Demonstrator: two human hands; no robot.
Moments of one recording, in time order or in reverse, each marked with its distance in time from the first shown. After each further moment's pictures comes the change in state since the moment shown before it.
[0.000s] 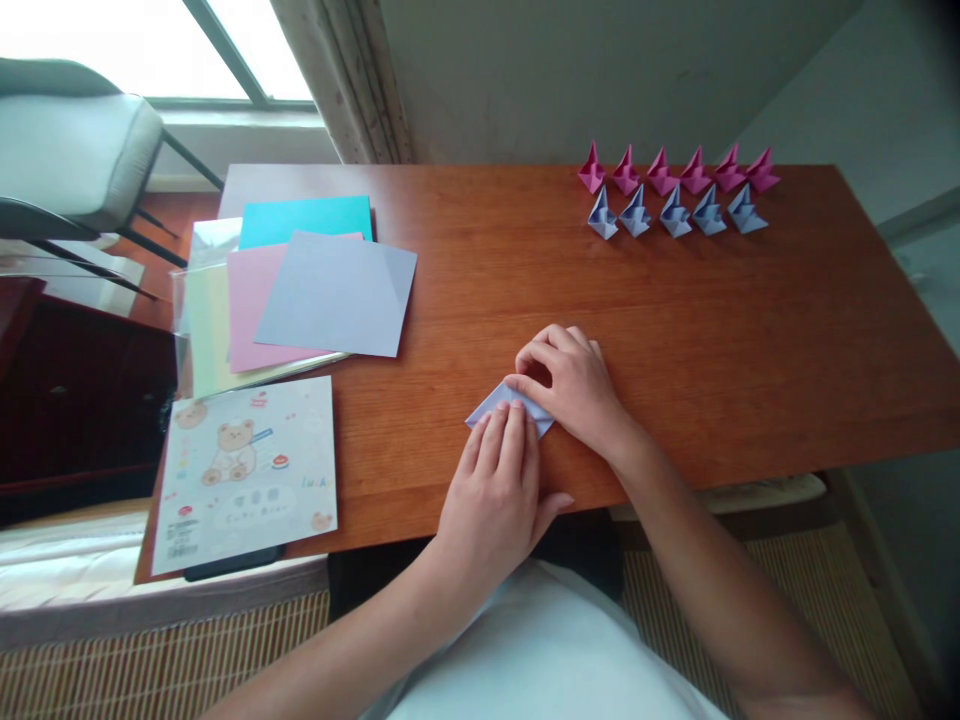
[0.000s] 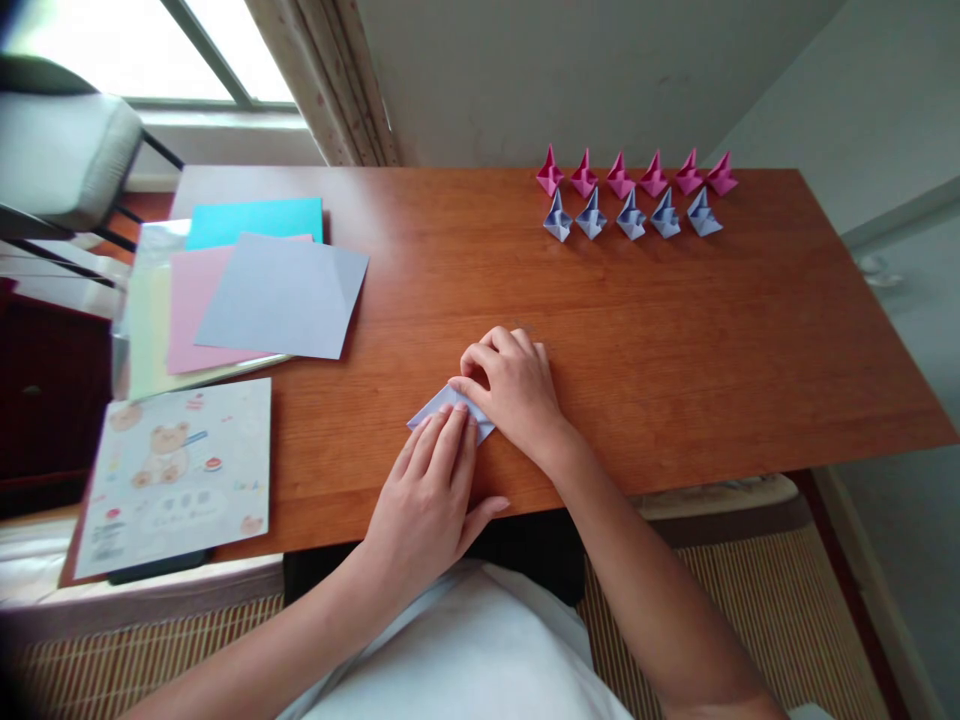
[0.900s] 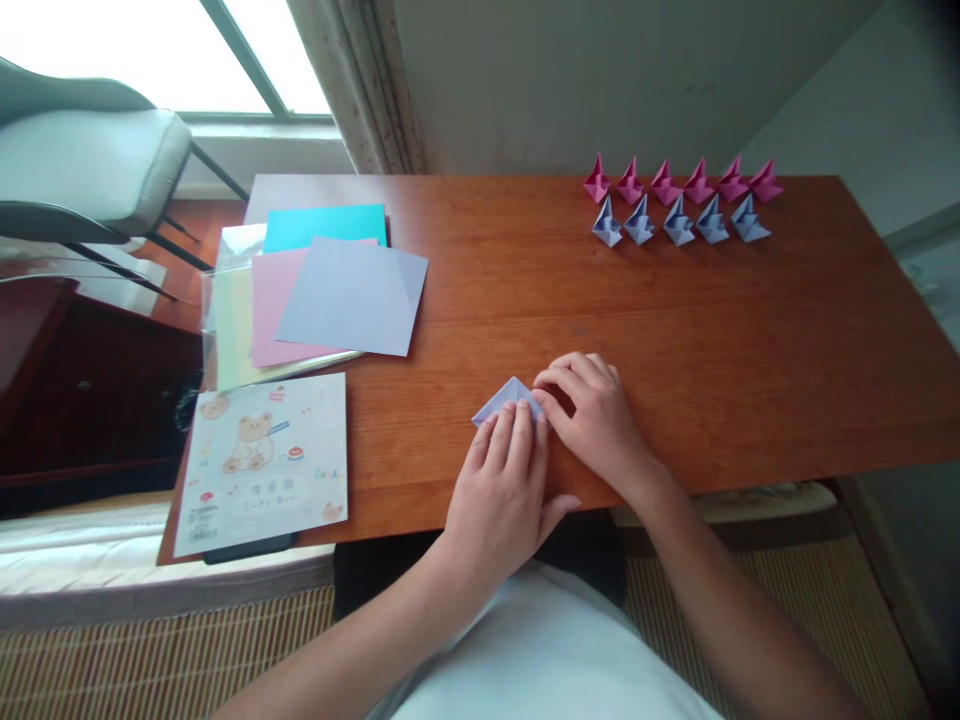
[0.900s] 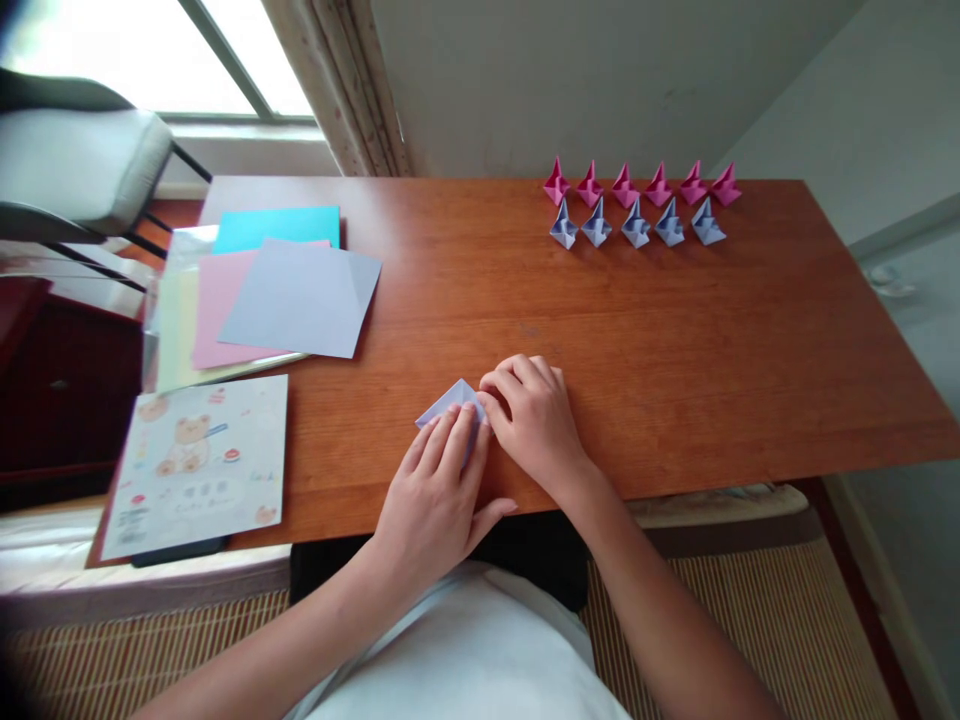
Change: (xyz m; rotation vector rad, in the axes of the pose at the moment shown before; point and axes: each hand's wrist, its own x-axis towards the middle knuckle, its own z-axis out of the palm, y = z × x) left_hand 0.000 0.002 0.002 0.048 0.026 0.017; right_hand -0.037 0.000 -0.001 0.000 0.105 -0.065
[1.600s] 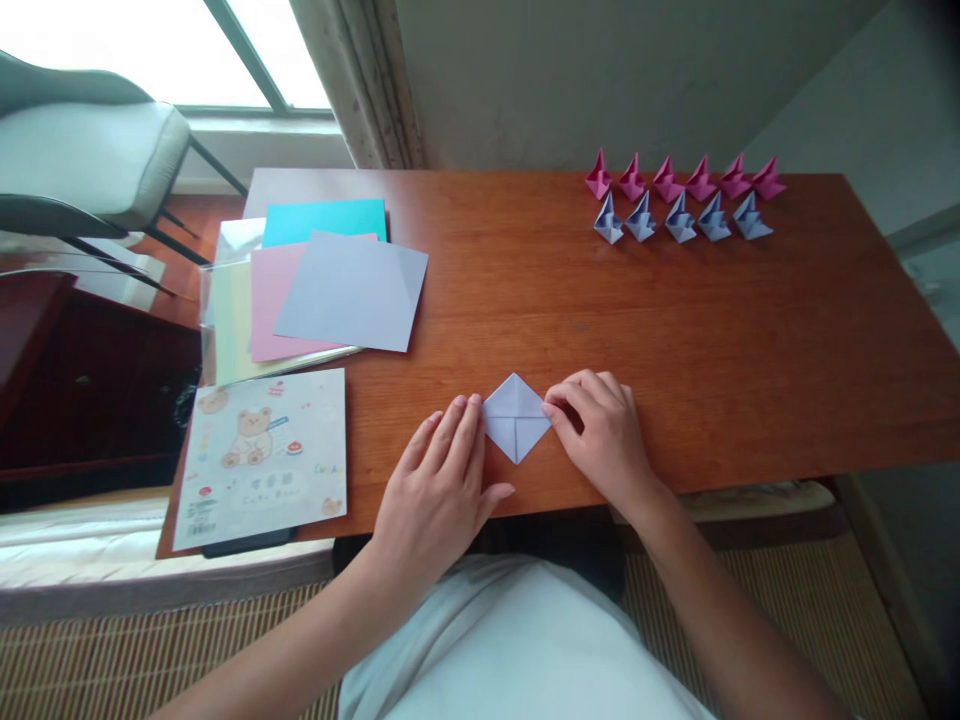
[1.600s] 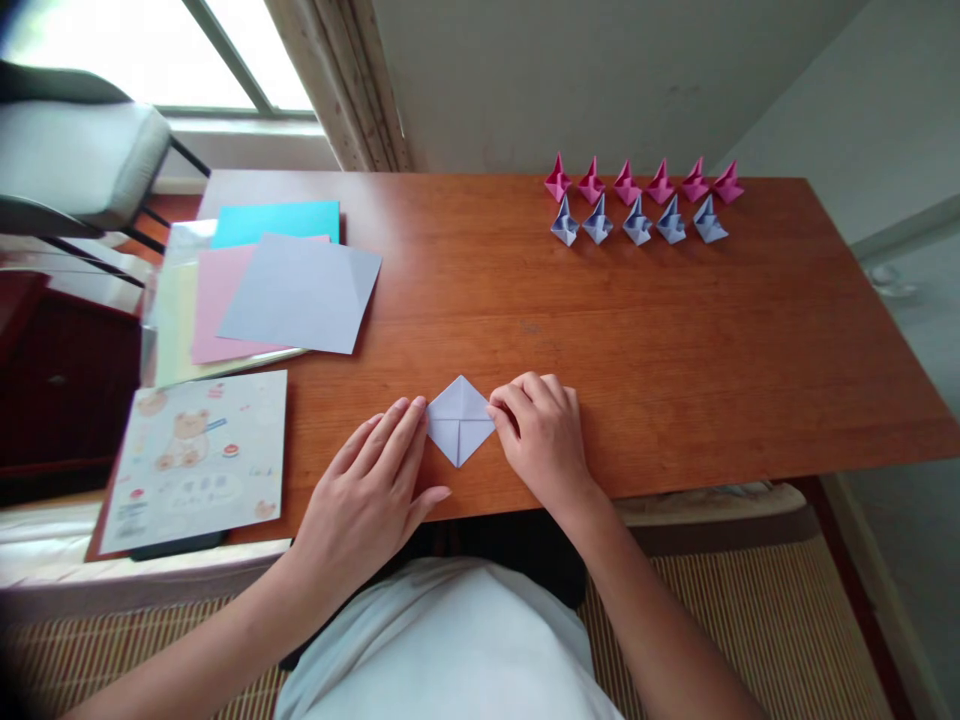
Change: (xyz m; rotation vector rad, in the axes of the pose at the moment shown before) left_hand -0.027 -0.044 -0.020 0.113 -0.002 -0.007; right_hand -0.025 -0.001 -0.001 -0.068 -0.007 0.076
